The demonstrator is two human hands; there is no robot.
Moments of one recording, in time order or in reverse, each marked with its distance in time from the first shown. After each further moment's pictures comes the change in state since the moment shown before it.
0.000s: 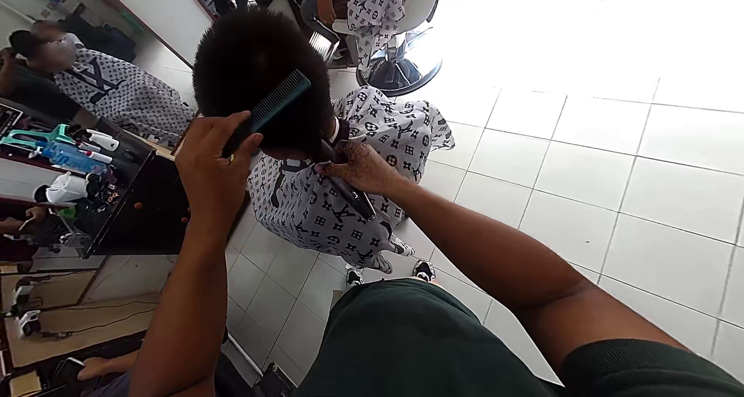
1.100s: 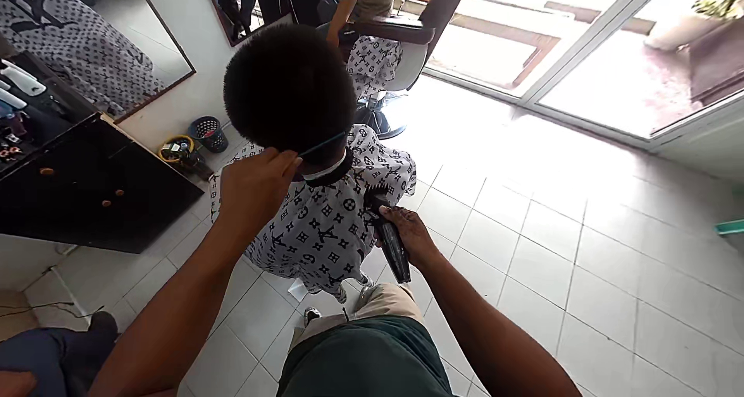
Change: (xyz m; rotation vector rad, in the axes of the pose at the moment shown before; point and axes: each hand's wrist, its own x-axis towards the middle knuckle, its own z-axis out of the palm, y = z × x) left_hand -0.032 0.002 0.036 0.053 -0.096 0.032; right_hand -0.080 0.050 -0.024 0.494 0.248 0.316
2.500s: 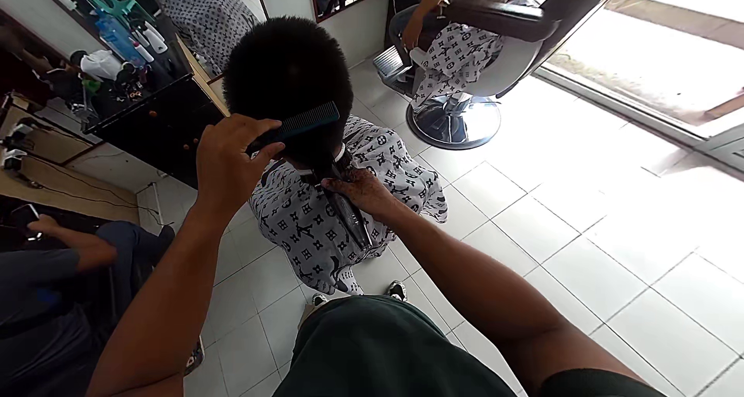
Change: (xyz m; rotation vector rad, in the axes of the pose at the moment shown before) left_hand 0.035 0.058 -0.012 0.093 0.140 -0.308; right_hand 0.099 -0.082 0.015 -0.550 -0.629 -0.129
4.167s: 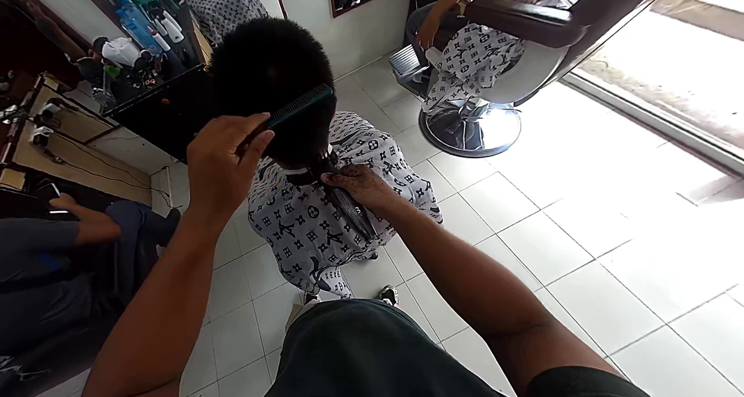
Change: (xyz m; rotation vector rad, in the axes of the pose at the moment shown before) left_hand 0.006 0.047 0.012 0.066 0.076 -0.086; right_hand 0.011 0.010 -0.052 0.138 -0.198 0.053
